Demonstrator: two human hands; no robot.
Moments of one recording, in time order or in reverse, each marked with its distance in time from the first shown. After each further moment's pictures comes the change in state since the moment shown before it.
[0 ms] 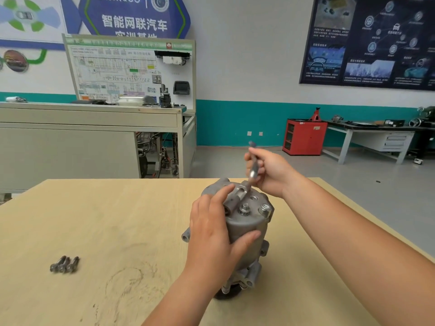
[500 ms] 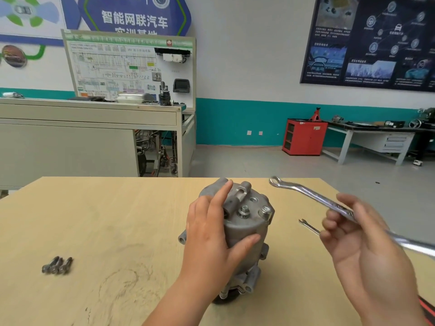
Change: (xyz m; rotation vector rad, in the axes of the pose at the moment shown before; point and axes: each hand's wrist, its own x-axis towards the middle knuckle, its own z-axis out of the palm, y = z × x) left_hand -0.001 -0.006 0.001 0.024 0.000 0.024; right_hand -0.150 0.051 -0.030 0.203 0.317 -0.599
